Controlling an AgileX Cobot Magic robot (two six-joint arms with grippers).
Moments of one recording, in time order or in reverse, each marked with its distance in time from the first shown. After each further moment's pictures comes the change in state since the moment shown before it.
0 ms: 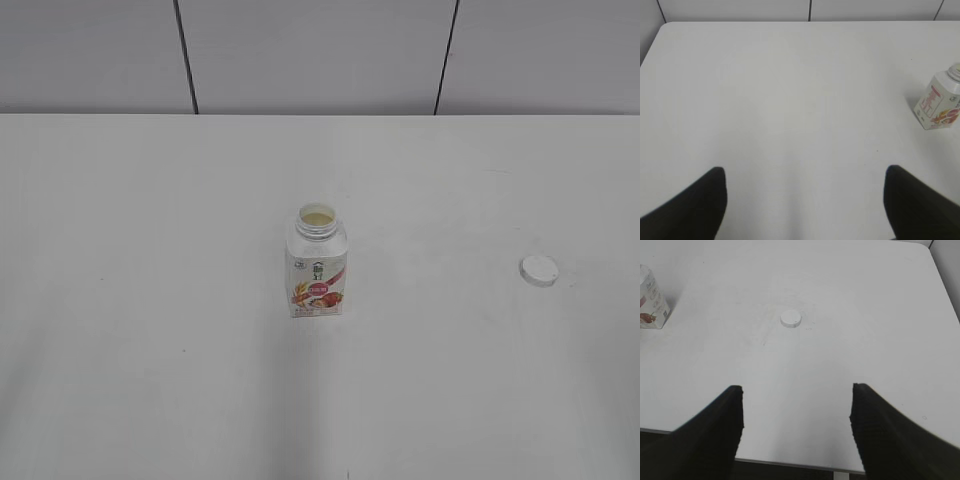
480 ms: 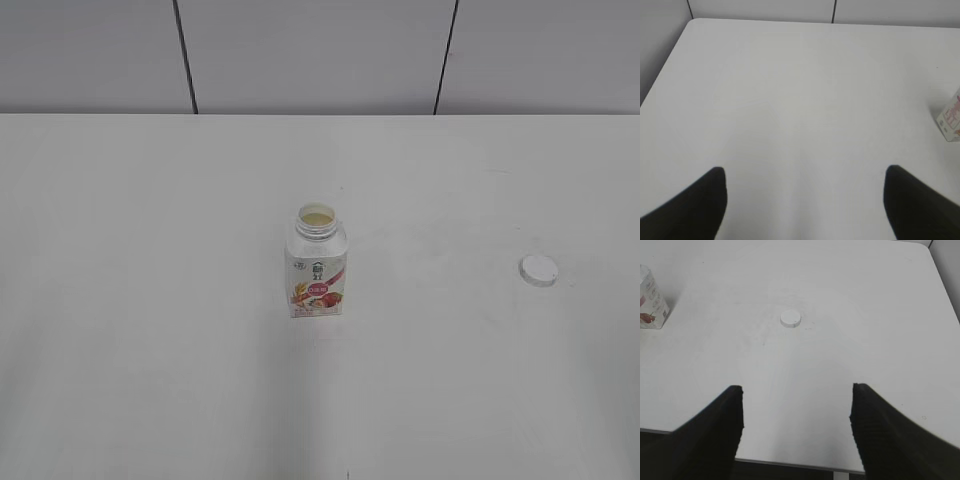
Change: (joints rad) left arm 0.097 0.000 0.000 -0.002 0.000 0.002; right arm 0.000 0.000 0.000 0.000 0.000 0.000
